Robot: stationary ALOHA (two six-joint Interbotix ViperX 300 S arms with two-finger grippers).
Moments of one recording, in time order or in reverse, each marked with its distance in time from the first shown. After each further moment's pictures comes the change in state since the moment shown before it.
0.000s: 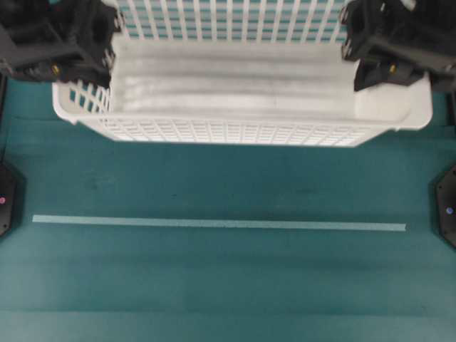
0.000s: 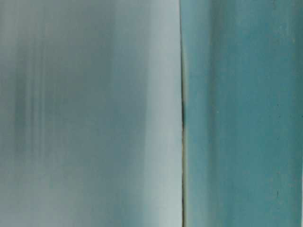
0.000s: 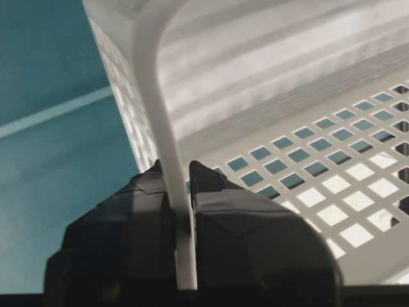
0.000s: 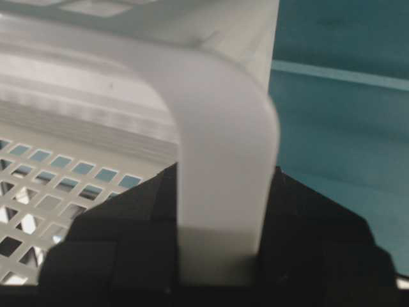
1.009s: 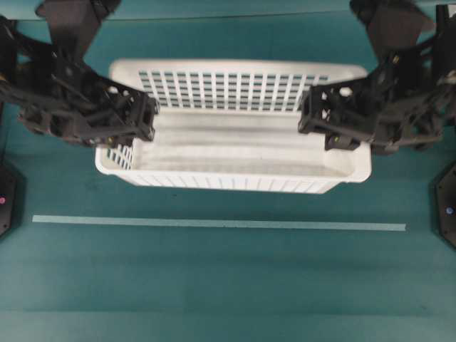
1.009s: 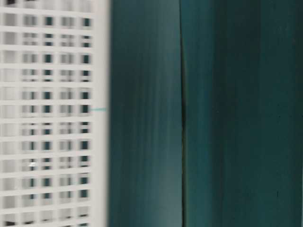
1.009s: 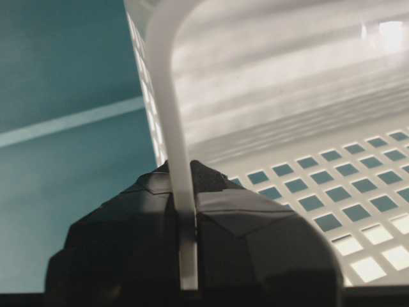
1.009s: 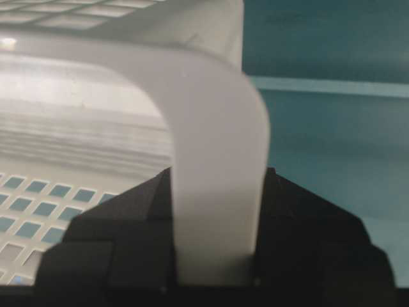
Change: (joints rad) left arm 0.000 -0.109 0.589 -0.008 -0.353 -0.097; right arm 0.002 -0.075 0.551 0.020 -0.353 0.101
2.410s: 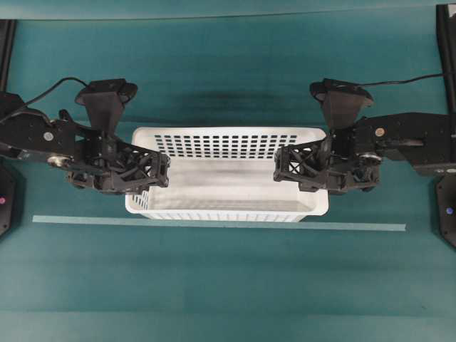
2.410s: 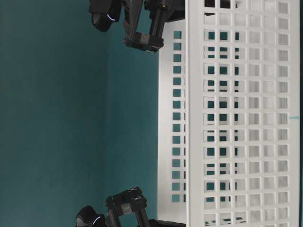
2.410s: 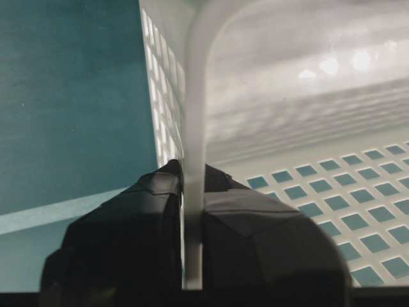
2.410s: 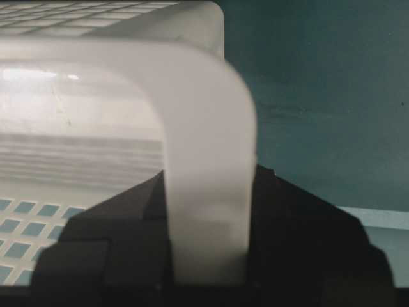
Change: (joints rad) left arm -0.012 0.156 0.557 -0.003 -0.663 -0.133; right arm -0.003 0.229 0.477 -0.017 -0.626 0.015
